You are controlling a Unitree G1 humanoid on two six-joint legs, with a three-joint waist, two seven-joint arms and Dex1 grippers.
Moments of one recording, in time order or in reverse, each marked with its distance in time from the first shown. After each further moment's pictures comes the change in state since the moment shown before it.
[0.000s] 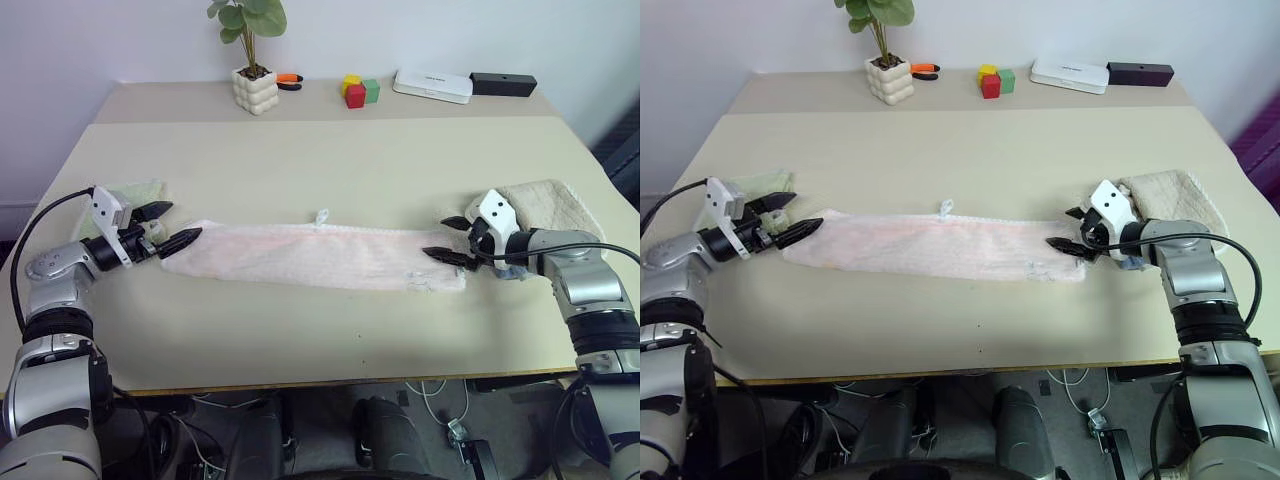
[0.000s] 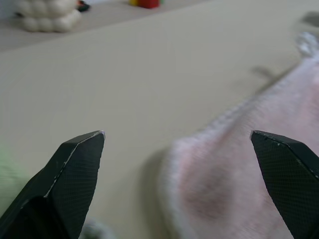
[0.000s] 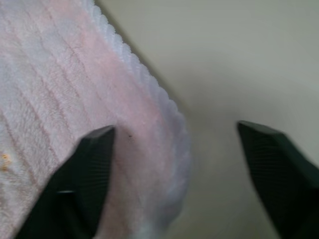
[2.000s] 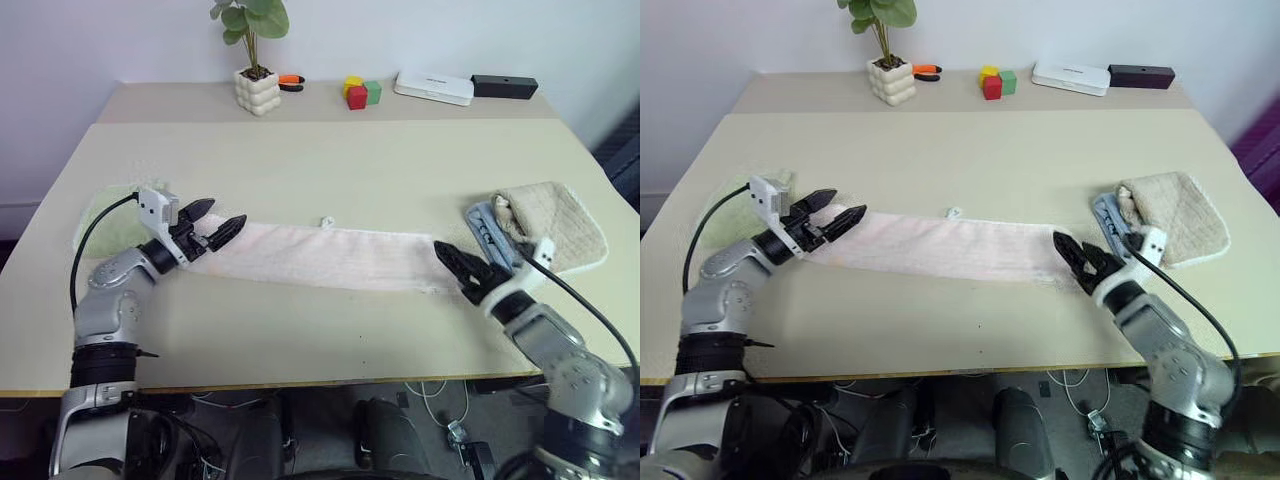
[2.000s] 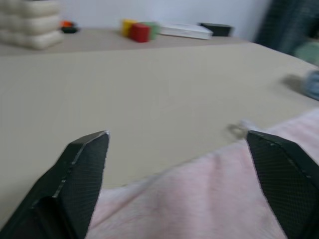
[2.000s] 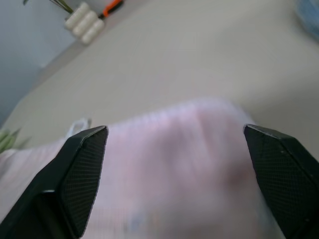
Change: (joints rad) left arm 0.265 -0.175 -0.059 -0.763 -0.175 0.475 0.267; right arm 0.524 0.427 -0.574 -0.755 0.855 0.730 -0.799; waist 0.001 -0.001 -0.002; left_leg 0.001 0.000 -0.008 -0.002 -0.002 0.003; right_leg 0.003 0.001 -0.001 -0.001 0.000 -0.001
